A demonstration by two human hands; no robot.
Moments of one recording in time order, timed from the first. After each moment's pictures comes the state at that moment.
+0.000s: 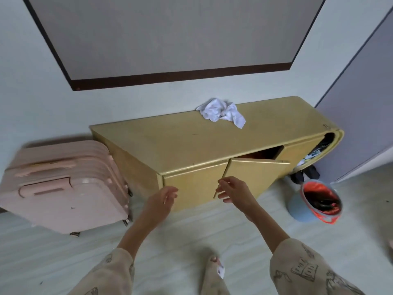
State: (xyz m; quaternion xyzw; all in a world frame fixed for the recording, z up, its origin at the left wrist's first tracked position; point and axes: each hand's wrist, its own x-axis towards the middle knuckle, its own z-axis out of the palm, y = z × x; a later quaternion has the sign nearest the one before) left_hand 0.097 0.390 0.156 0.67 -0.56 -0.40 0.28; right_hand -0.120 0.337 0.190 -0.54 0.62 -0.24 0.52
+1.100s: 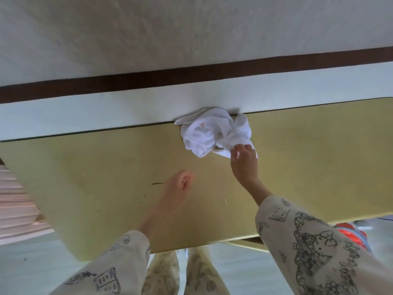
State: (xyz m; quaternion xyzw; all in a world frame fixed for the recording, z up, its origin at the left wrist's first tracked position) left_hand -0.024 -0.112 0.061 0.75 -0.42 -0.45 0.24; right_hand -0.184 -0.233 0.026 -0.67 0.68 -0.07 0.28
